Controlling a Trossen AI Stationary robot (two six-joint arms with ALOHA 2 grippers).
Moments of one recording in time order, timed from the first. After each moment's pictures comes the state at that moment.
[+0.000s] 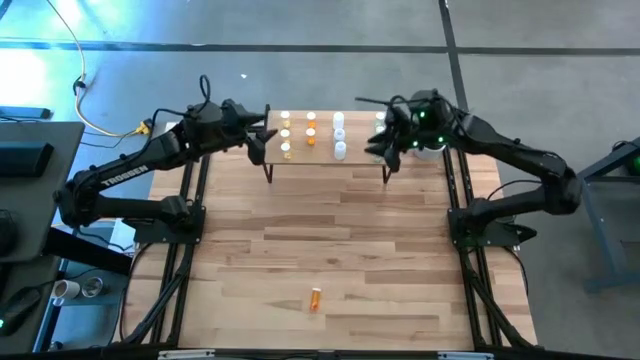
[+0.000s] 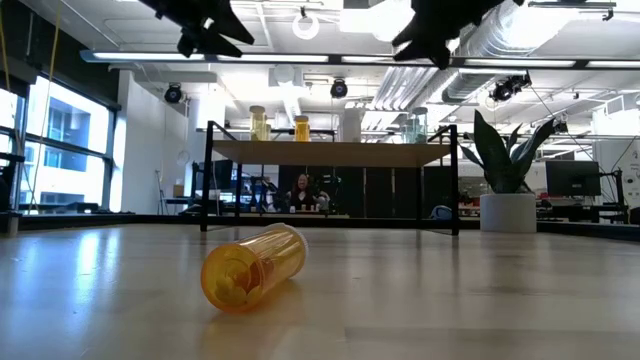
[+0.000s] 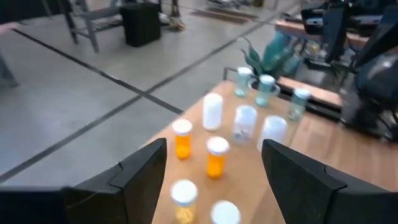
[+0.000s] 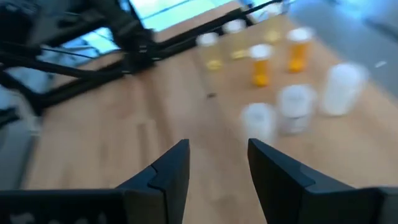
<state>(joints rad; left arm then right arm) 0.63 0.99 0.96 -0.27 -0.09 -0.05 -0.53 1.21 1.21 -0.56 -0.35 0.06</state>
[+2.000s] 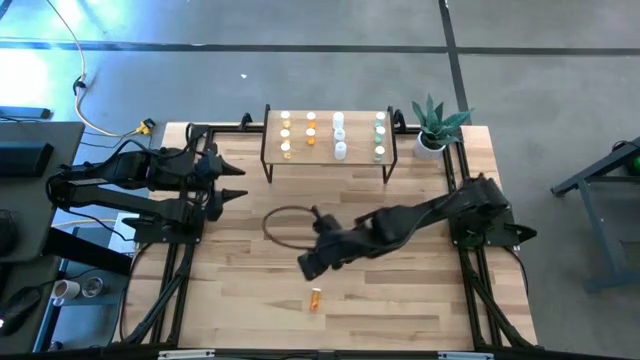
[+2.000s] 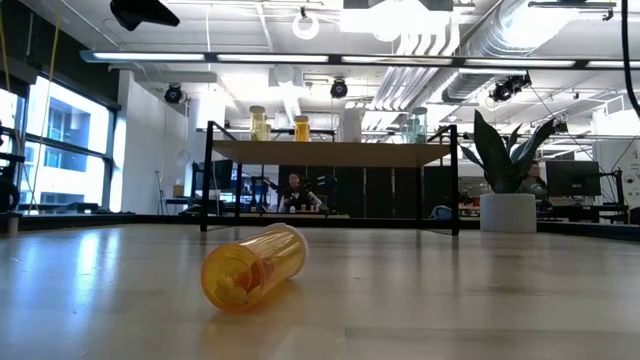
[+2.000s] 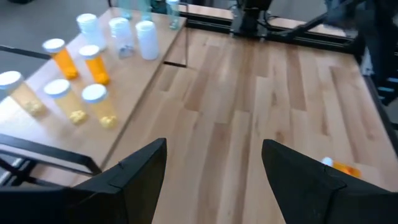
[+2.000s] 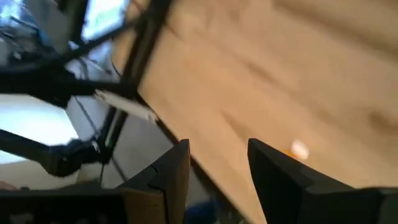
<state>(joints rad) 0.11 0.70 0.96 -0.80 -0.19 -0.16 0.36 1.90 1.90 -0.79 0.13 1.32</state>
